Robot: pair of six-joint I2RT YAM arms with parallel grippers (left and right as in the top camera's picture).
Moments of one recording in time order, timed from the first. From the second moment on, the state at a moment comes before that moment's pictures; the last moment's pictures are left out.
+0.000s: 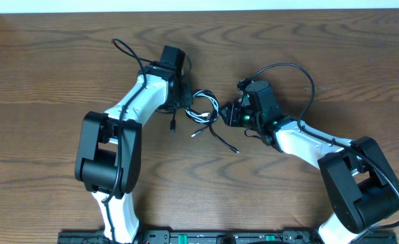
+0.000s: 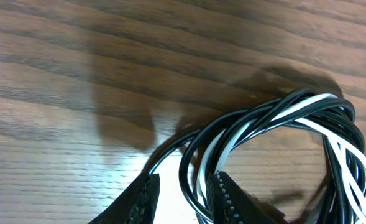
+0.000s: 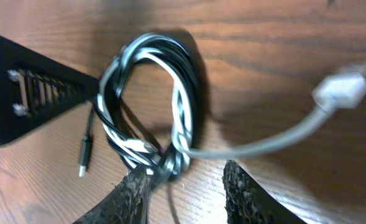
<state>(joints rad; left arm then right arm) -0.28 2.01 1.38 -0.68 0.10 -0.38 0.48 1.80 0.87 0.15 -0.31 0.62</state>
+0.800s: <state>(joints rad) -0.29 2.01 1.36 -0.63 0.27 -0.31 0.50 1.81 0.87 0.11 -0.04 0.59</state>
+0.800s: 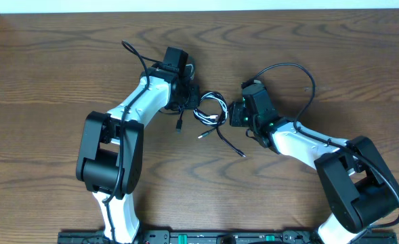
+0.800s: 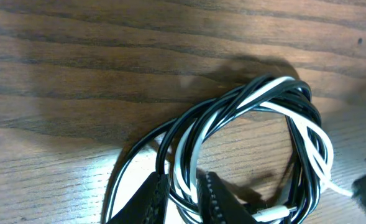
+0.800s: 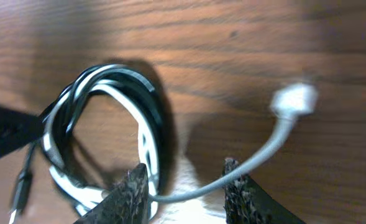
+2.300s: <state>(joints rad) -0.32 1.85 1.28 -0.63 0.26 -0.08 0.30 1.67 0.87 0.18 -0.49 0.56</state>
